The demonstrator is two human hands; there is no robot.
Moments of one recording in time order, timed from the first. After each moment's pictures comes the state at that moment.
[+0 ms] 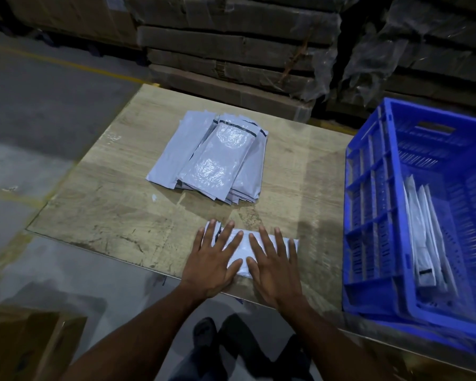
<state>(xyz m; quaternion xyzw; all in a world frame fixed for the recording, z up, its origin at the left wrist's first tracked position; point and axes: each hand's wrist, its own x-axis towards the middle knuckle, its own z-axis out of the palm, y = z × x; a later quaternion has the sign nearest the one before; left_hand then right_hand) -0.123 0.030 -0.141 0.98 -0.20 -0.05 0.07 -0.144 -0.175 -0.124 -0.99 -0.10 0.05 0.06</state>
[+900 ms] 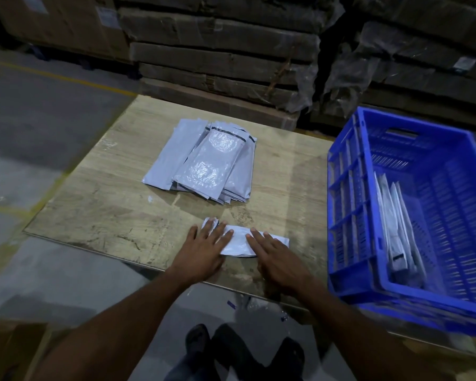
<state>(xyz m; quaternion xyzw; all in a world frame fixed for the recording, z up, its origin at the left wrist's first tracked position) -0.107 0.046 -0.115 0.96 -0.27 -0.09 0.03 -0.134 -0.209 -0.069 -0.95 -0.24 0.19 0.04</state>
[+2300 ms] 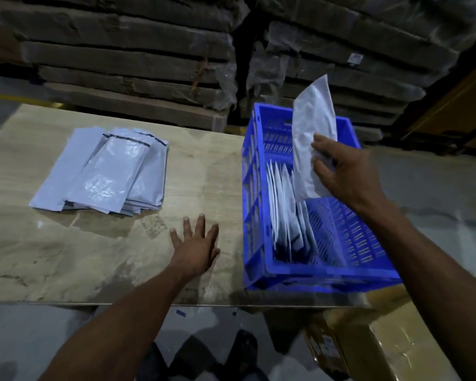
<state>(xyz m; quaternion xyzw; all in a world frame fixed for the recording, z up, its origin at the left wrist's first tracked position) -0.091 -0.163 -0.098 0.95 -0.20 -0.22 0.07 -0.100 -0.467 0.142 -0.94 -0.07 -0.27 0.19</state>
